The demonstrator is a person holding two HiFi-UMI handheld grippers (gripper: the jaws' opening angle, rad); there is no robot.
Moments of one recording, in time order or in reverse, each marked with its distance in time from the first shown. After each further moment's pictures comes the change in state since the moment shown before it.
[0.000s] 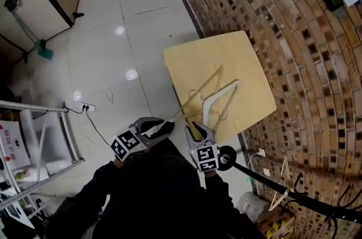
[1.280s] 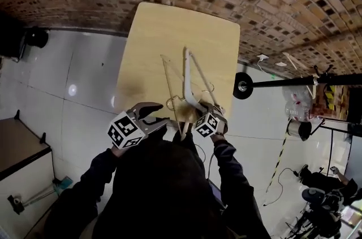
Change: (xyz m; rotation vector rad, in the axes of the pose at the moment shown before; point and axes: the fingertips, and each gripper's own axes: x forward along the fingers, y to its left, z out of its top) left arm 0.124 0.111 0.118 0.359 0.490 -0.828; right arm 0.082 -0.096 -0.160 0.461 0.603 -0.490
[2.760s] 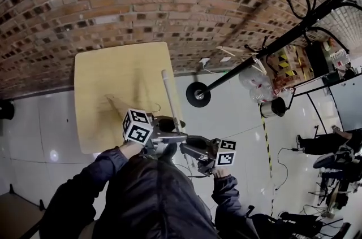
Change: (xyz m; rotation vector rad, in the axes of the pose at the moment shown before) left arm 0.166 -0.158 0.125 -0.198 0.018 -0.867; right arm -0.317 -0.030 0.022 0.950 -1.076 0.571
